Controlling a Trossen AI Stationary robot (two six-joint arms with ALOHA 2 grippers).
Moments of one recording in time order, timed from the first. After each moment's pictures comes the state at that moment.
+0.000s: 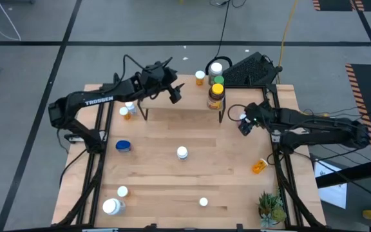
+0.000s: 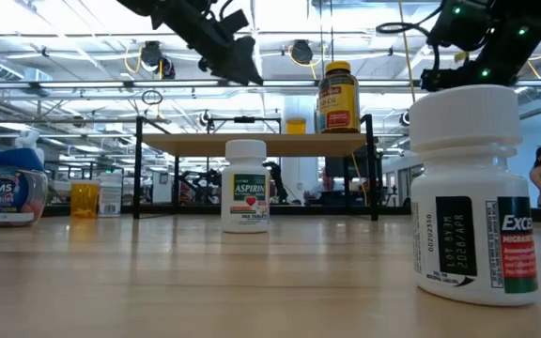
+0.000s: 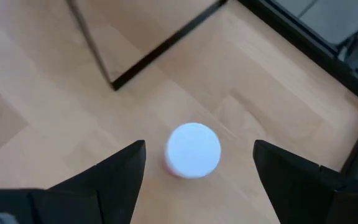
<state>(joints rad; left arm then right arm) 0.44 1.51 1.25 -0.16 -0.24 0.23 -0.31 0.87 0.57 -0.73 0.40 0.40</state>
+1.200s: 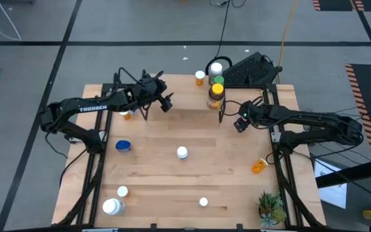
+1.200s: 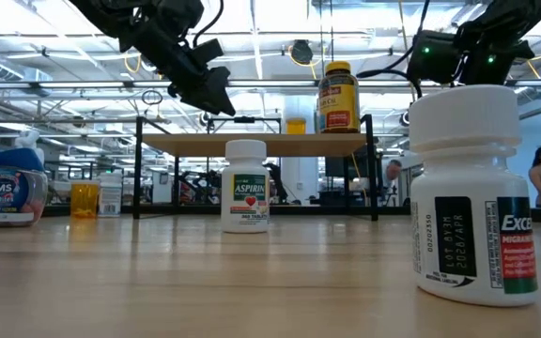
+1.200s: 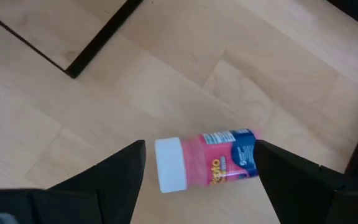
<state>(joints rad) 0.43 1.39 0.95 -0.06 -0.32 0.12 -0.42 1.07 0.57 -0.68 0.34 0.49</state>
